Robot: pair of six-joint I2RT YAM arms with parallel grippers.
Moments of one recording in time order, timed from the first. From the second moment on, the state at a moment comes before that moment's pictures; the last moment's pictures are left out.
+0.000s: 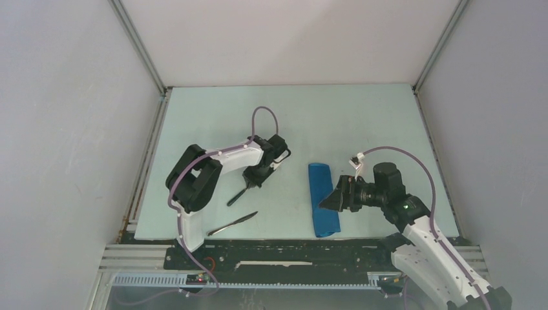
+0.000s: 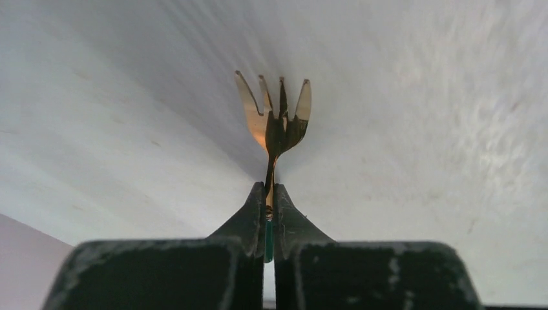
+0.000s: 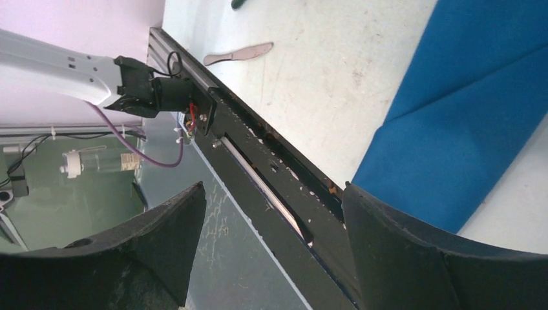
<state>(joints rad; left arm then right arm) -0.70 1.92 1.26 -0.93 -0.21 0.01 0.37 0.67 0.49 -0.46 -0.72 0.58</state>
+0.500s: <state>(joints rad) -0.72 1.79 1.55 -0.84 -0.24 -0.43 0.44 0.78 0.46 -0.49 -0.47 0.68</state>
